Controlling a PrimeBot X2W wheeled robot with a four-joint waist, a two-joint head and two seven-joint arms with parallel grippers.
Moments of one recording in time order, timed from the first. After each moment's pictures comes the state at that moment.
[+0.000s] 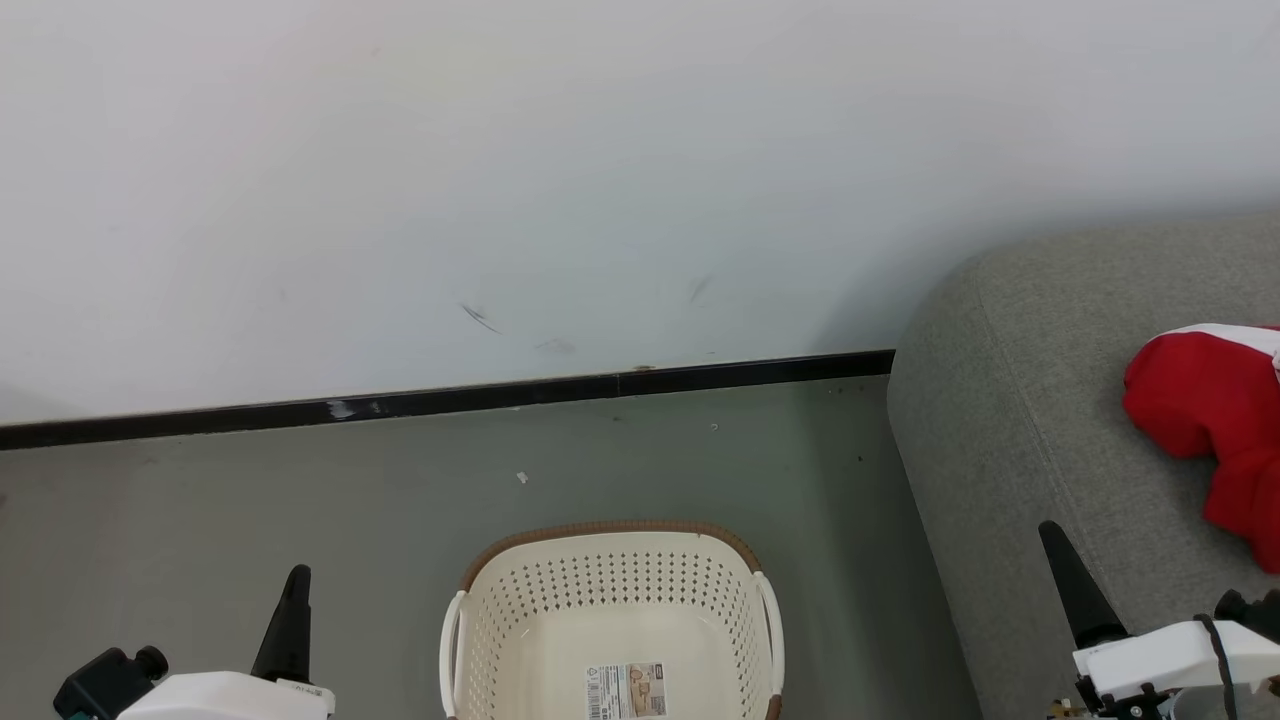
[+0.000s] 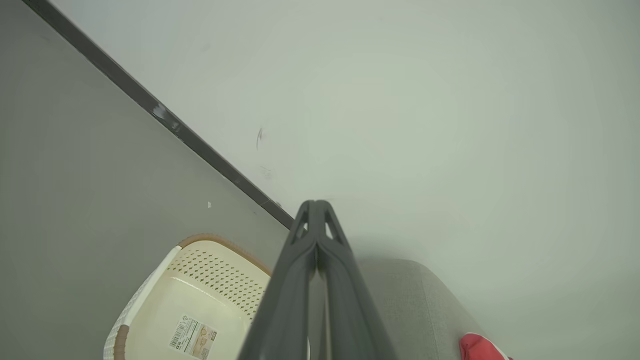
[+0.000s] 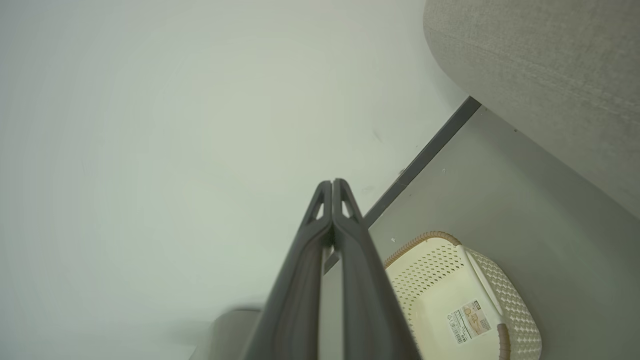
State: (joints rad) left arm -0.03 0.04 0.01 0.26 -1.08 -0.07 -0.03; right arm 0.01 -0.11 0.02 0.20 1.12 0.12 -0.08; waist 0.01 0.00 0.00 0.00
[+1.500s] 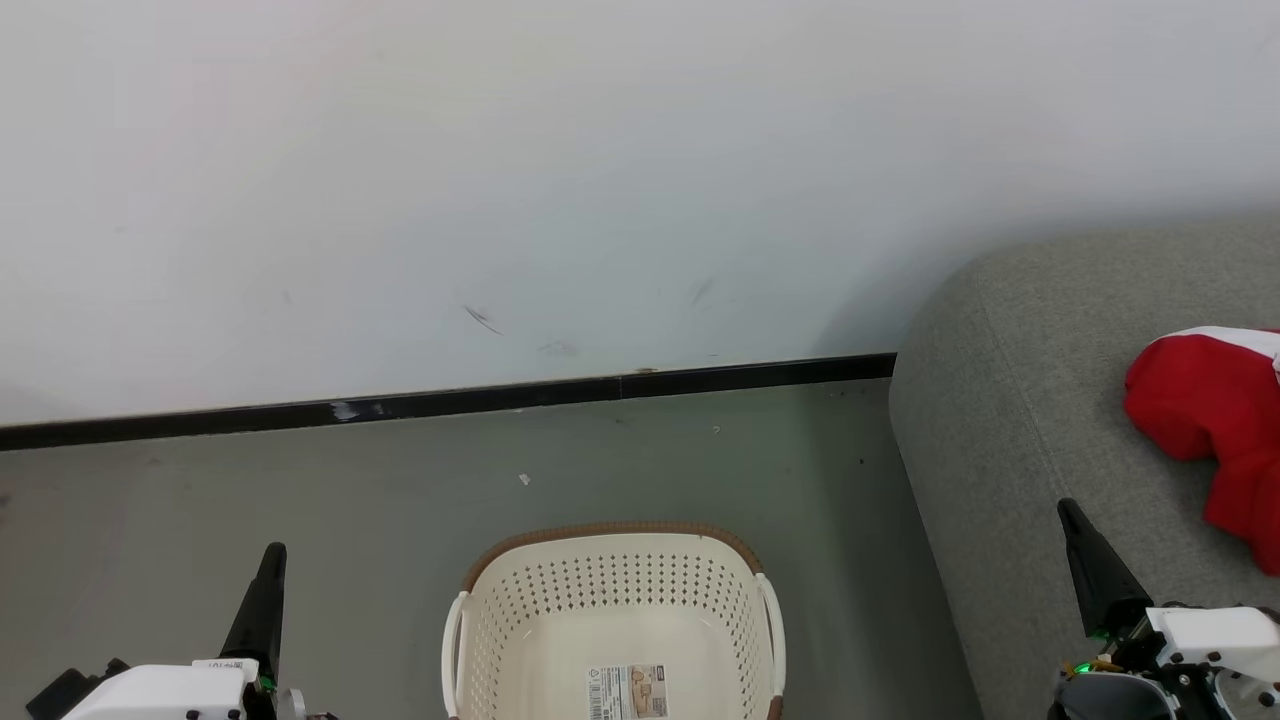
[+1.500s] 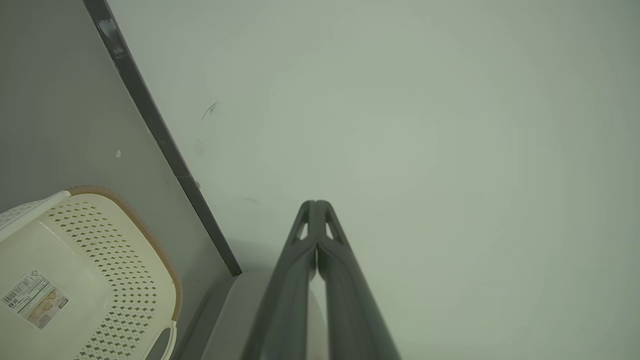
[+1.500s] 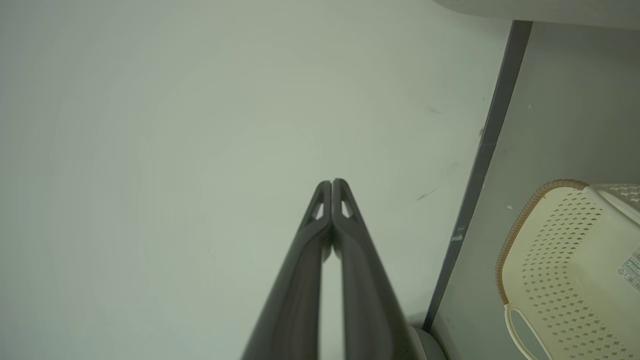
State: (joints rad) left arm -0.07 0.03 0.09 0.27 -1.59 -0.12 0.11; right arm -0.05 -0.09 -0.05 0.26 1.66 0.12 0.04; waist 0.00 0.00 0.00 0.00
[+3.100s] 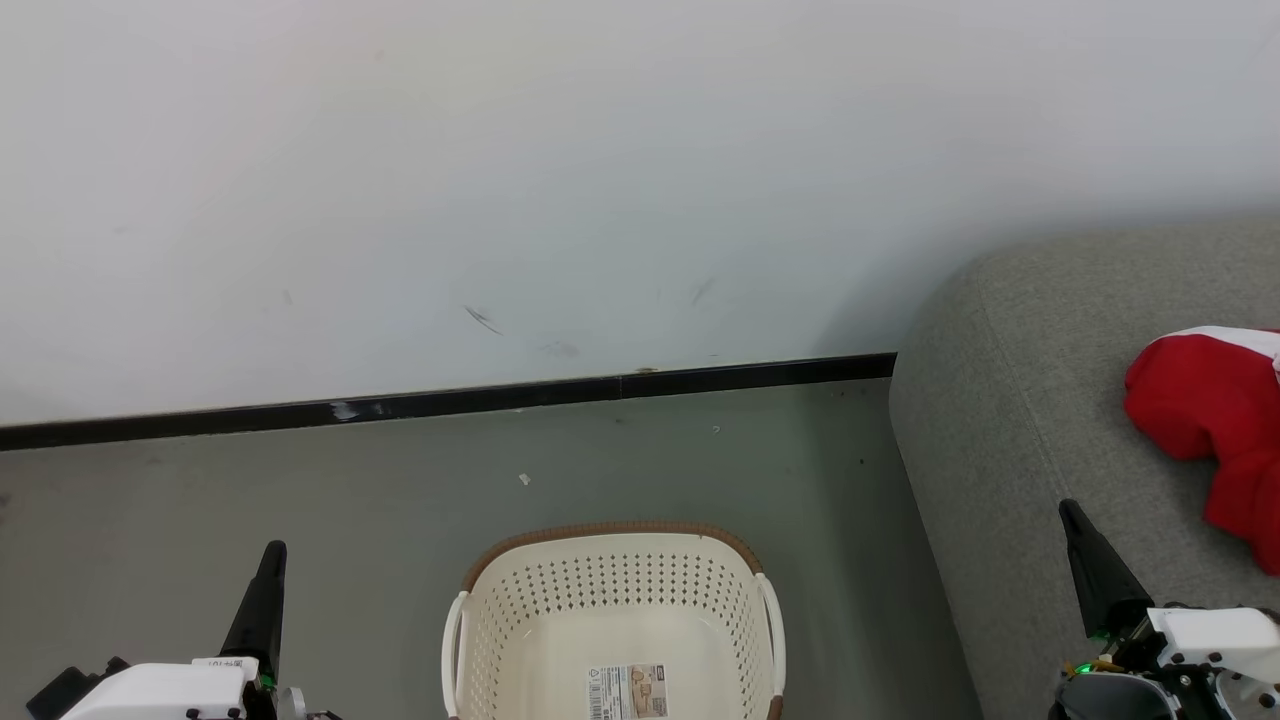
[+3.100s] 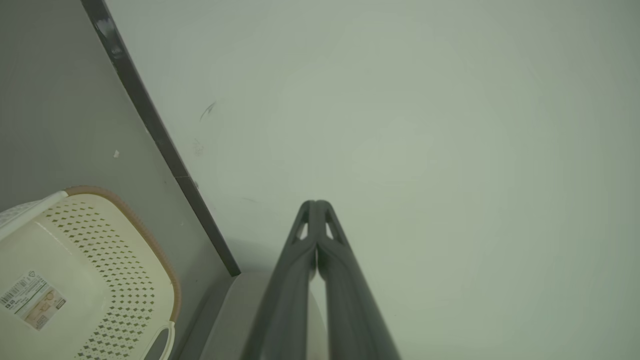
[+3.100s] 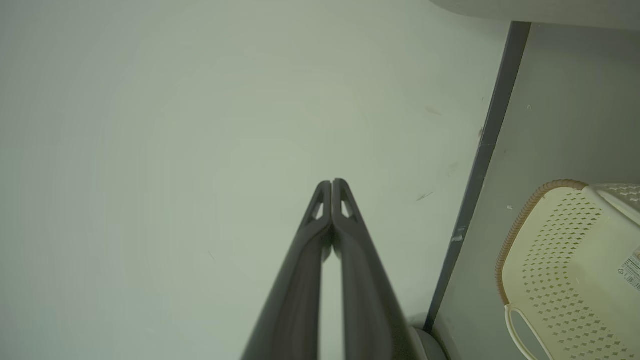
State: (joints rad) left arm -0.07 0.03 0.09 0.27 -1.60 -0.12 0.11; right arm -0.05 -0.09 -0.06 0.26 1.66 0.12 0.05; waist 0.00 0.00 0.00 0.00
